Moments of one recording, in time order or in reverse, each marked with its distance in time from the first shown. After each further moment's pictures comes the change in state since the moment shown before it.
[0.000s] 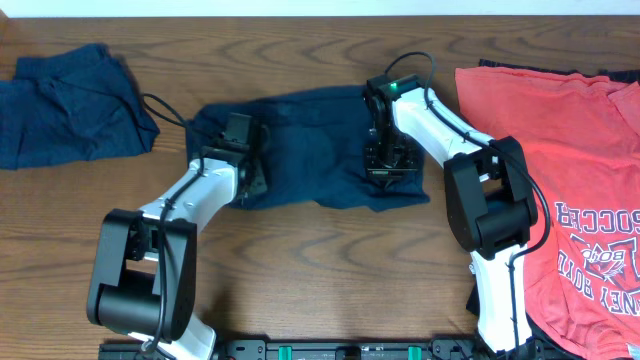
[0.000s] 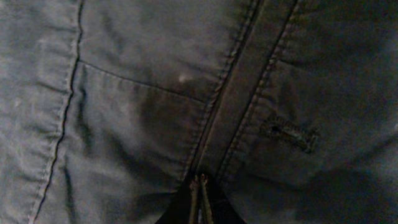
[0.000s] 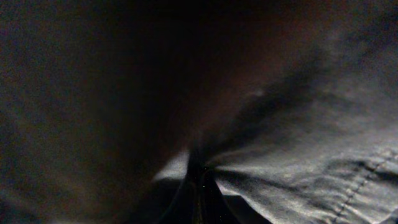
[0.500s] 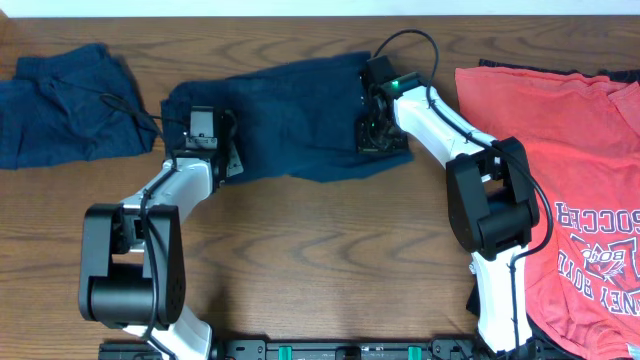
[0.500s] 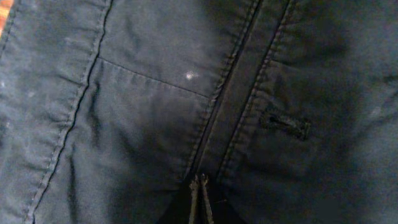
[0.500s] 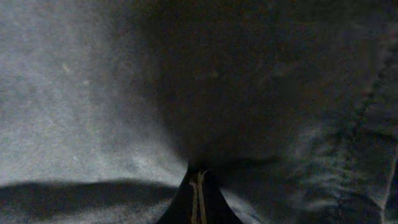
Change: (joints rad) left arm 0.170 0.034 -0.019 0.277 -0.010 0.116; right arm -0.003 -0.008 0.014 0.298 0.034 0.004
